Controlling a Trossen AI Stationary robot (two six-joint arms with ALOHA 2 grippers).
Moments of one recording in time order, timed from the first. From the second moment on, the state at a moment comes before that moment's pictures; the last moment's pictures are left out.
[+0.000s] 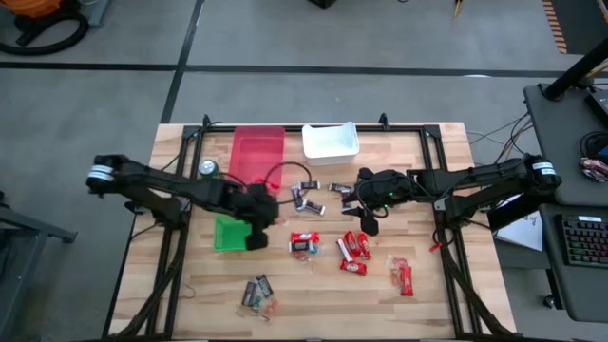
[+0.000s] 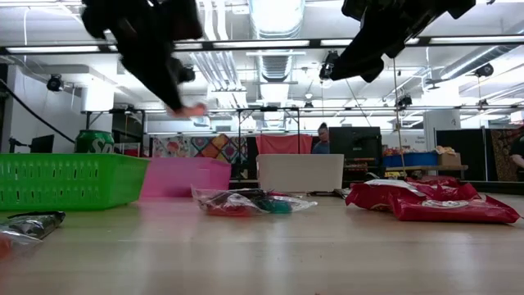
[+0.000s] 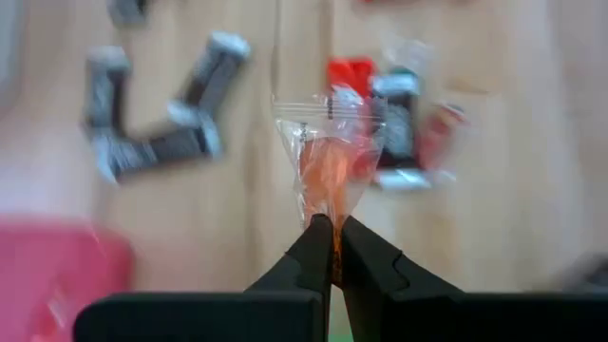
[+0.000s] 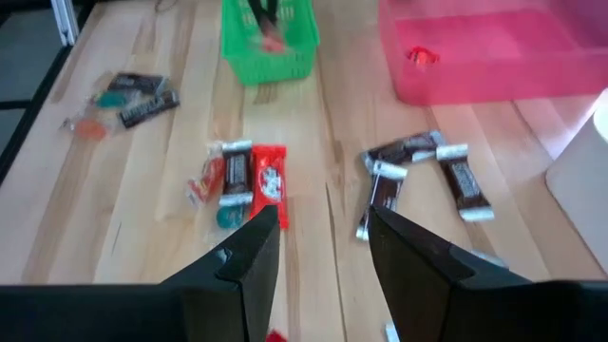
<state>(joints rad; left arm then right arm) -0.13 1.37 0.97 -0.61 -0.05 -0.19 0.02 1.20 0.81 -0.22 -0.03 0.11</state>
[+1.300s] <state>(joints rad) -0.24 1.32 0.90 -1.01 -0.01 -0.41 0.02 1.21 0.81 -0.18 0.08 0.46</state>
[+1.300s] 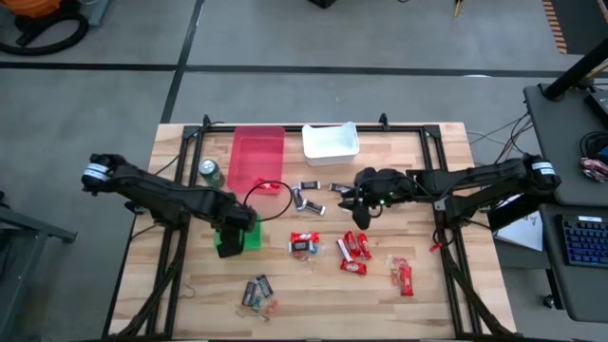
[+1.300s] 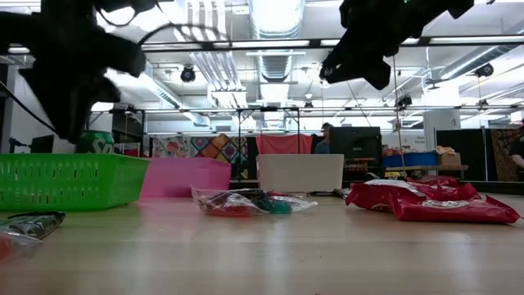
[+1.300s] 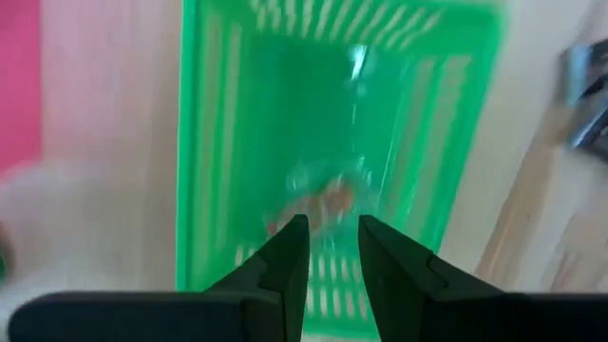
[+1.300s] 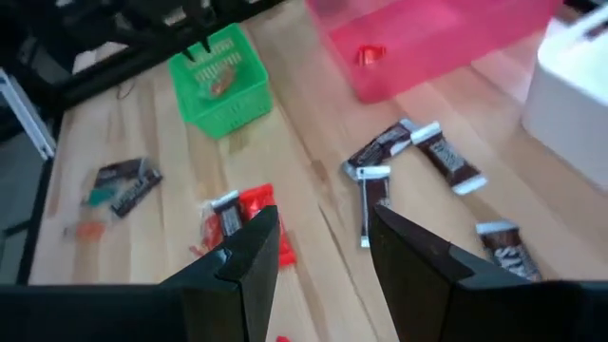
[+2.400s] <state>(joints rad) -0.28 0.89 0.62 -0.33 -0.58 -0.14 0.01 1.51 0.84 -0.45 0.41 0.93</state>
